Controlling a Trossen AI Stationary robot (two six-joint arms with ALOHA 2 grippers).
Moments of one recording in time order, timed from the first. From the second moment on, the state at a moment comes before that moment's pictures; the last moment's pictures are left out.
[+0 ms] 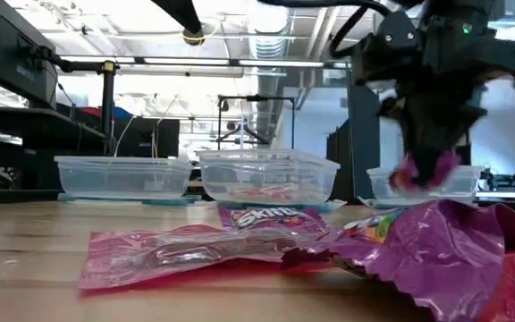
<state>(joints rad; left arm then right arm) -0.25 1.41 1.43 -0.93 -0.69 -0.18 0.30 1.61 1.06 -0.80 0.21 0.32</state>
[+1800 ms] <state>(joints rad) -0.25 1.41 1.43 -0.94 -0.68 -0.19 -0.63 1.22 1.06 -1.05 0.42 0.05</state>
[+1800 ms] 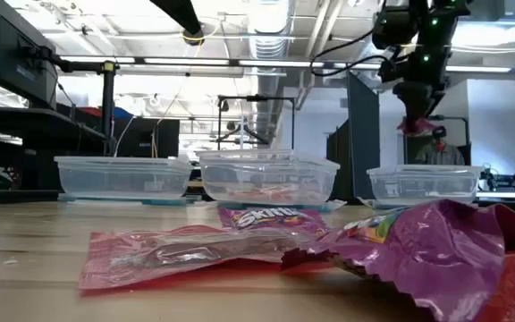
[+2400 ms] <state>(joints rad) -0.25 1.41 1.43 -0.93 -0.68 -0.19 -0.81 1.25 1.06 -1.06 0.16 0.10</state>
